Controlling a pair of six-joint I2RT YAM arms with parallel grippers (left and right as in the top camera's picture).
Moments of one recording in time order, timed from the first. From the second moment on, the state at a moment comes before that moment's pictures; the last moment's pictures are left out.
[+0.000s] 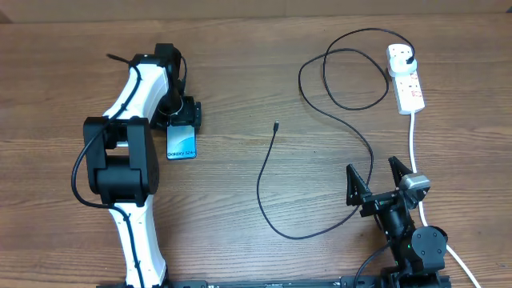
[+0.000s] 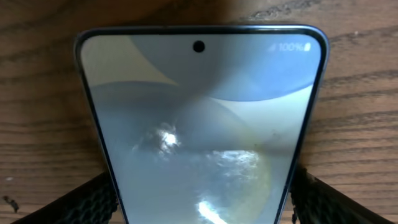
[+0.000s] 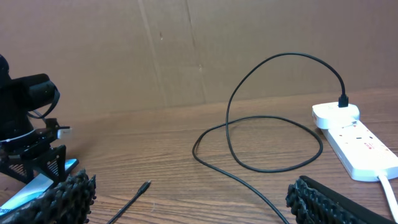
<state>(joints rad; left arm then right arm) -0.05 2.27 1.76 -1.10 0.00 -0.13 0.09 0.01 0.02 -0.02 -0.15 0.20</state>
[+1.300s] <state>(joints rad) -0.05 2.29 1.81 -1.22 -0.04 -0.16 0.09 0.01 0.02 -0.02 -0.15 0.20</state>
